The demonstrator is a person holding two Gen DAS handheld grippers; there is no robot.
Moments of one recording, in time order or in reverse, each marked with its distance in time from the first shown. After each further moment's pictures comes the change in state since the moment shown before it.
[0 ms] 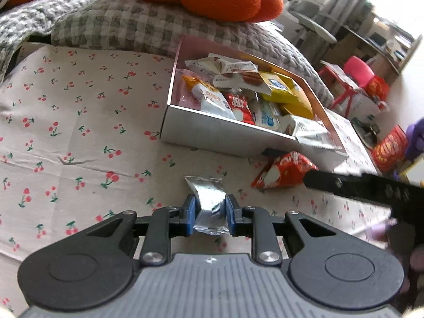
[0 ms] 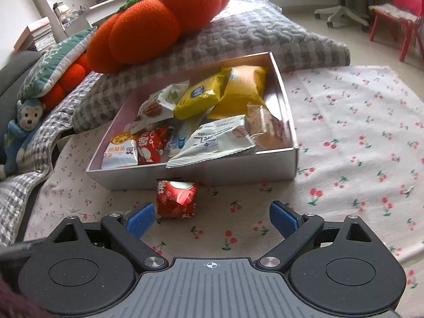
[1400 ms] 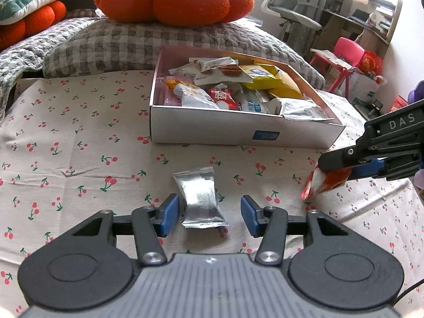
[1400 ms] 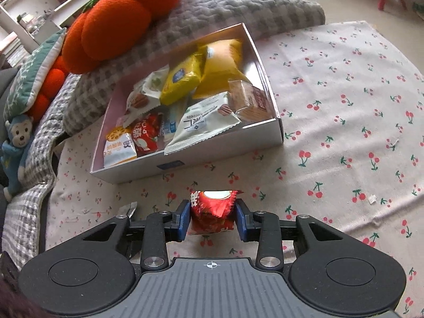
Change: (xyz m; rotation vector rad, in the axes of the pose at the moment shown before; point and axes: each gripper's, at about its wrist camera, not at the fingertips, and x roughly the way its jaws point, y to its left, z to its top) left arm 0.000 -0.023 -0.016 0.160 -0.061 0.073; right arm -0.017 -0.005 0.010 0.182 0.164 -0.025
